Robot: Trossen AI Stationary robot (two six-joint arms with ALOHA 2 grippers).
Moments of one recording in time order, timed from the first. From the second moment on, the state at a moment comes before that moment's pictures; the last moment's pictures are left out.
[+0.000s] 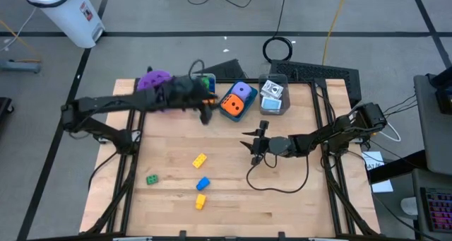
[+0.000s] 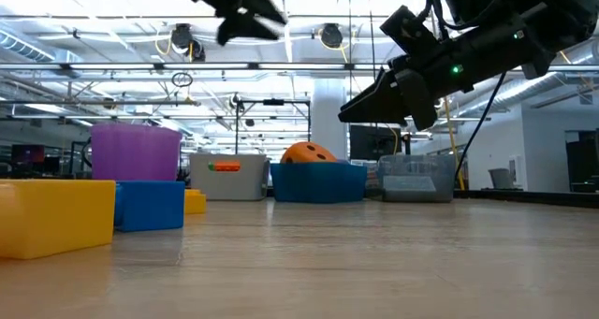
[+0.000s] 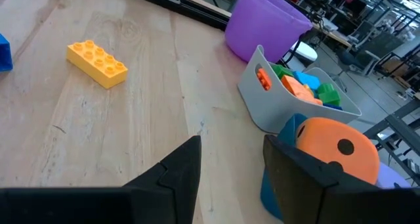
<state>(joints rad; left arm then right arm) 0.24 1.33 1.16 -0.27 -0.02 -0.21 0.19 1.56 0.55 0.69 0.54 -0.27</state>
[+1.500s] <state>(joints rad) -0.59 1.77 0.85 1.19 -0.30 0.01 0.19 1.56 0.55 0.69 0.54 -0.27</state>
